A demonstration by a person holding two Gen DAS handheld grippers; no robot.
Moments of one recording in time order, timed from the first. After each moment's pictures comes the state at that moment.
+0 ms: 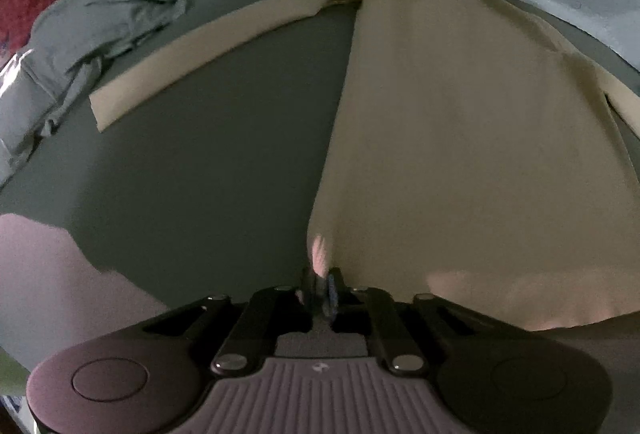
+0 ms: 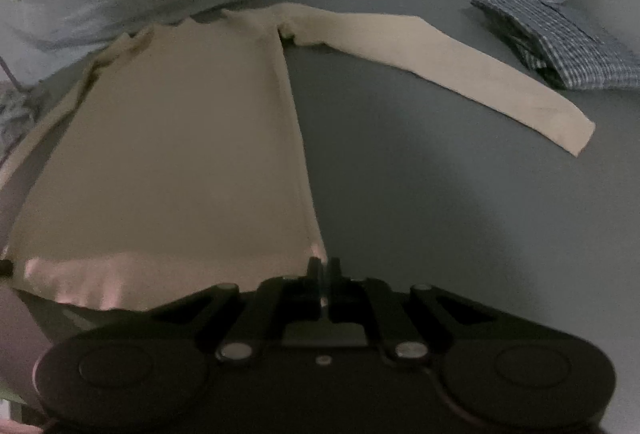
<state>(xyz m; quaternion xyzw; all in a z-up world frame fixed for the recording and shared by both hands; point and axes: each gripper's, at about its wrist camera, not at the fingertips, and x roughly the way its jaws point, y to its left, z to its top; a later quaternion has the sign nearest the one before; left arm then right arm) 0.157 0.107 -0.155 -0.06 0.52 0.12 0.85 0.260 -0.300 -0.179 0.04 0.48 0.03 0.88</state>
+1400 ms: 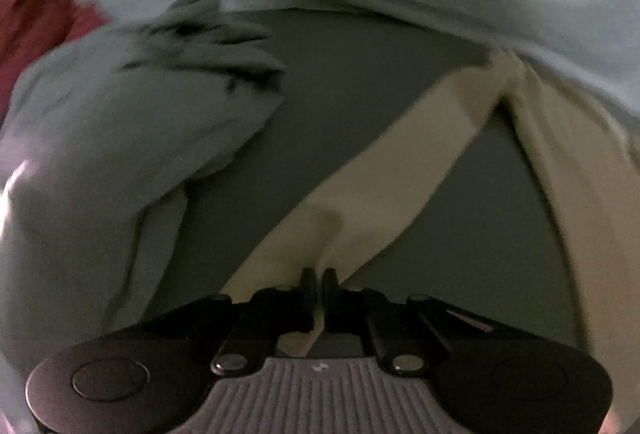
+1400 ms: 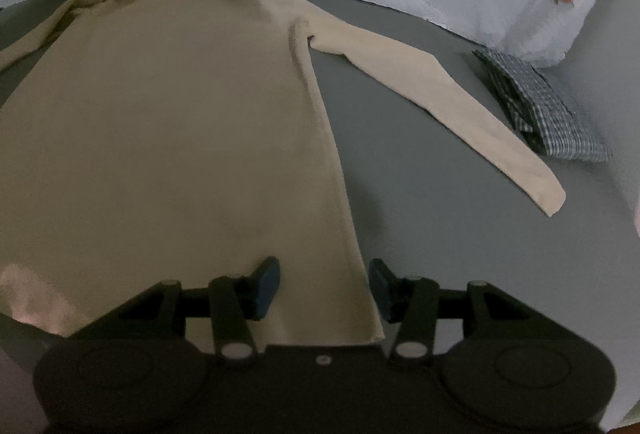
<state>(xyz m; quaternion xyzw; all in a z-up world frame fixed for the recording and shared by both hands) 0.228 0.307 -0.152 -0.10 0.45 0.06 0.89 0.278 -0.225 -0.185 -0.11 0.47 -0.04 0.88</state>
